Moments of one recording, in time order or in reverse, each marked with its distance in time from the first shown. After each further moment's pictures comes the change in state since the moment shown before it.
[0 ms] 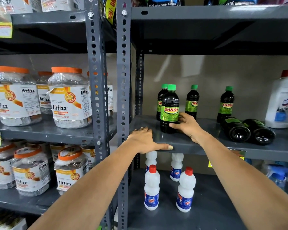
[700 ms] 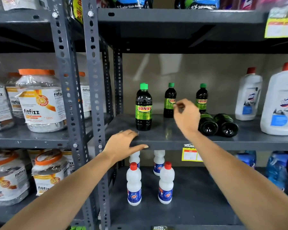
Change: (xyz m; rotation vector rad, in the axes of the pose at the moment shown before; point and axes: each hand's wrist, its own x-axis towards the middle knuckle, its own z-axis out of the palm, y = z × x) left_hand -0.017 0.000 0.025 -0.030 0.389 0.277; right_hand -0.040 -0.031 -0.052 -0.507 0.703 -0.340
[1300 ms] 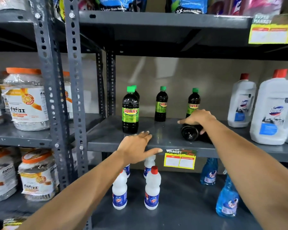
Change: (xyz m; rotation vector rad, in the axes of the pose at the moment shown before) left_hand 0.053 0.093 0.023 0.156 -0.226 0.036; right_hand 0.093 0.068 -0.057 -0.735 -0.768 0.418
